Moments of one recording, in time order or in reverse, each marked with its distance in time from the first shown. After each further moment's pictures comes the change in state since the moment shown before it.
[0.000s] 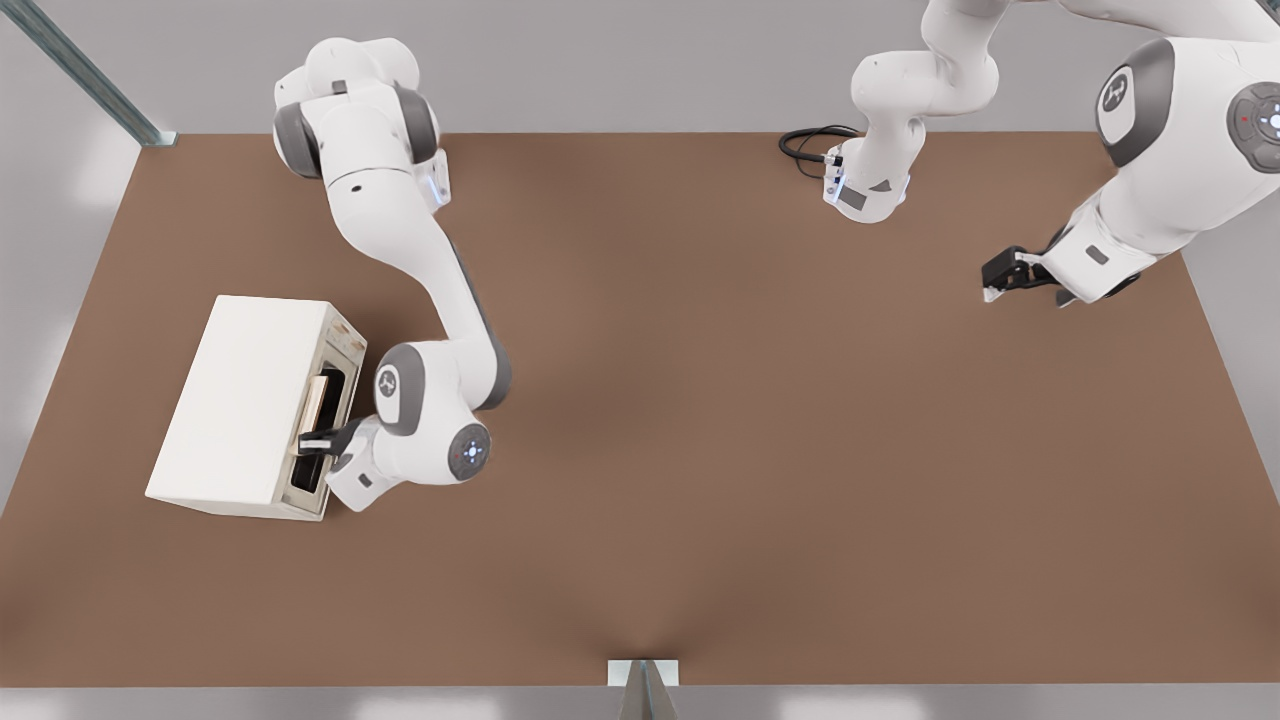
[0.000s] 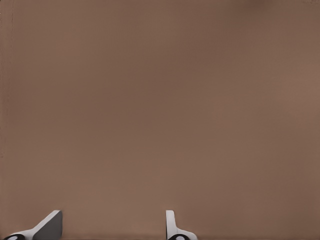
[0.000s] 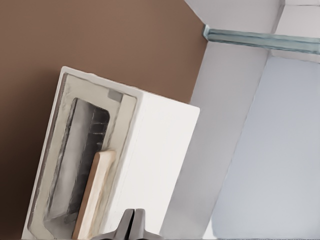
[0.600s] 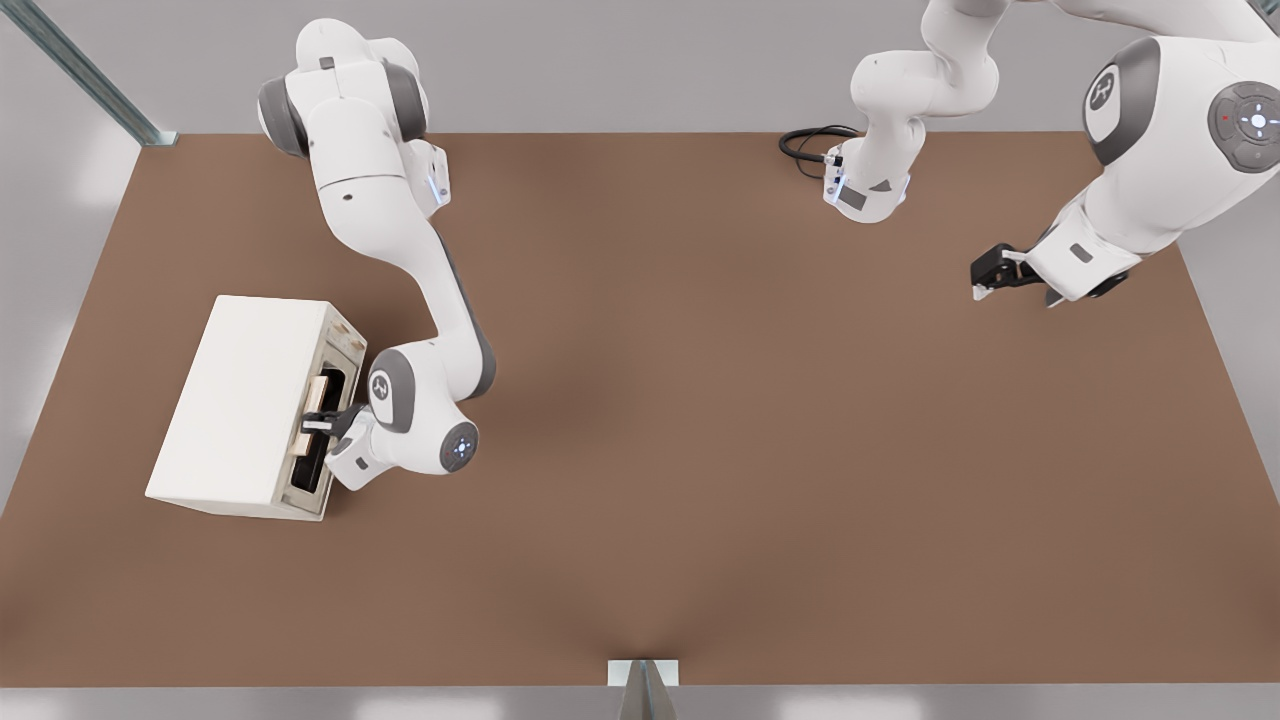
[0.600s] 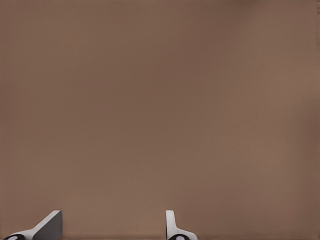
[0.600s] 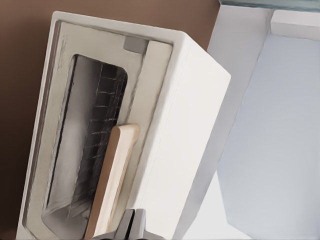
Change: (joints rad) arm 0.008 -0.111 -0.001 -0.347 0.015 0.095 0.168
